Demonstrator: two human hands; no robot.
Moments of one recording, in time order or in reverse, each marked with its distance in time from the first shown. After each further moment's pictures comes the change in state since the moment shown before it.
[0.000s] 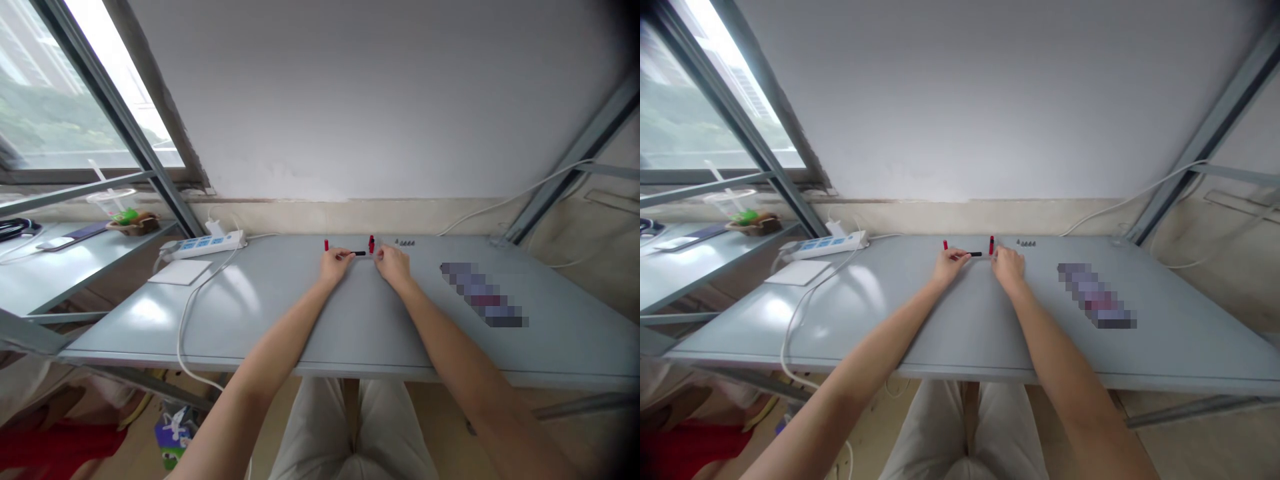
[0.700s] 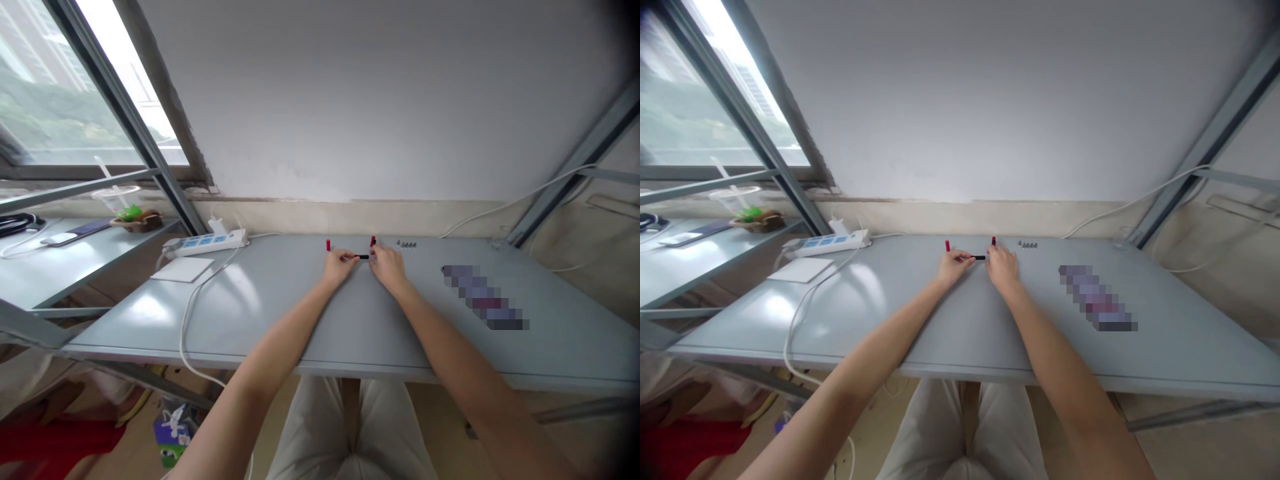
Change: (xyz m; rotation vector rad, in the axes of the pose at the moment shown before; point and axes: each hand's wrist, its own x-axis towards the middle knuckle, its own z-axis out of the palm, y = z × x) left_hand -0.004 0.004 0.001 -0.004 -0.035 0.009; right_hand -0.010 -0.015 -0.006 -0.034 0.038 -0.207
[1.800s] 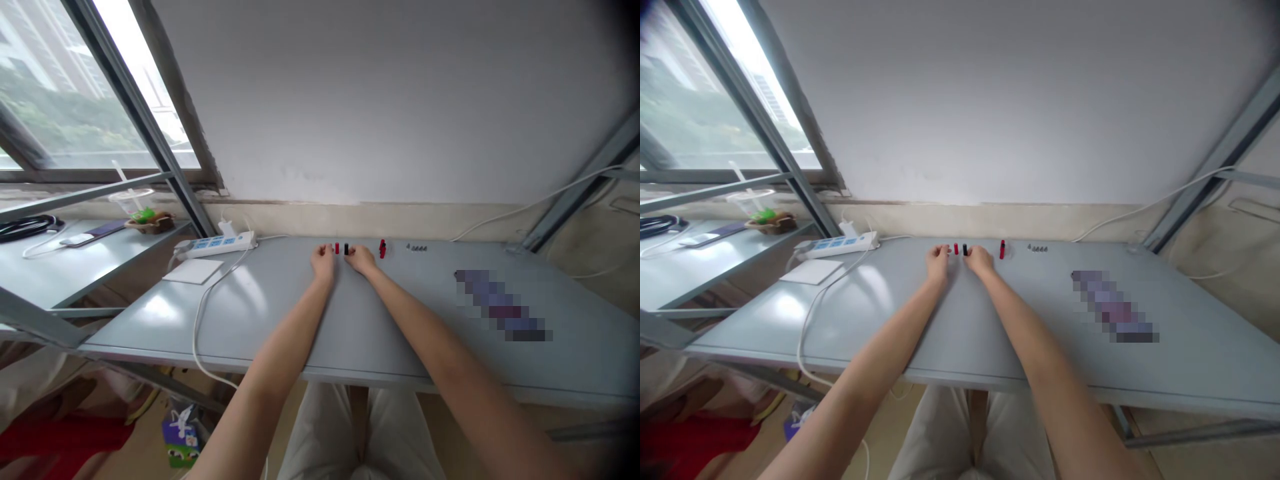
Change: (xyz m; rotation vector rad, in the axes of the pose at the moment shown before) left_hand 0.021 -0.022 -0.028 -0.265 0.409 -0.294; right_hand 0.061 -0.055 0.056 0.364 -0.187 0.174
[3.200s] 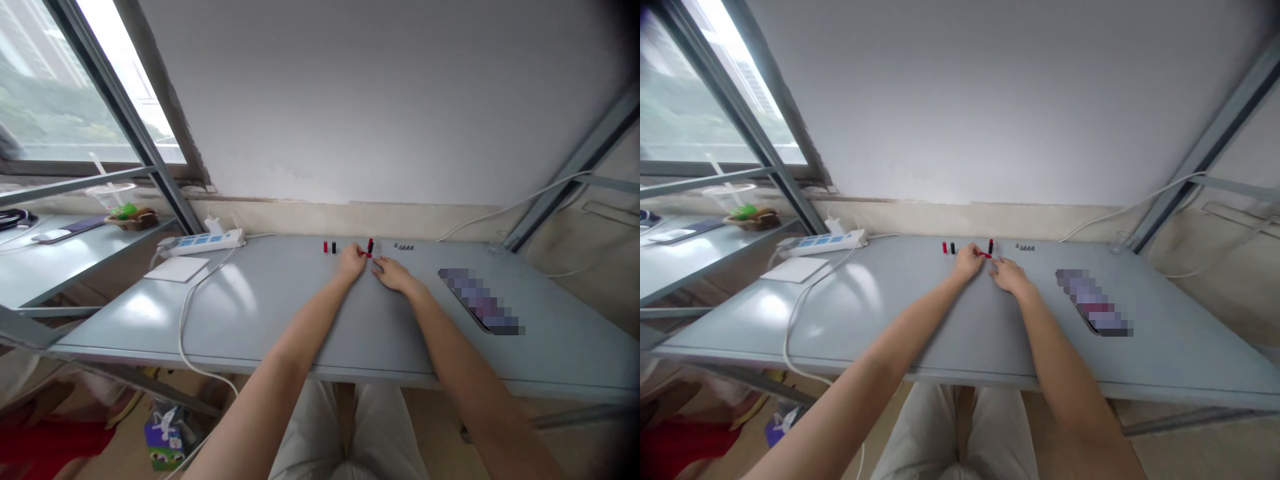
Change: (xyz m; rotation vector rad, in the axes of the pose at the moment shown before) left_hand -0.032 0.013 0.076 0.691 -0.408 0.325; right_hand -0.052 0.093 -0.061 -0.331 -0.164 -0.104
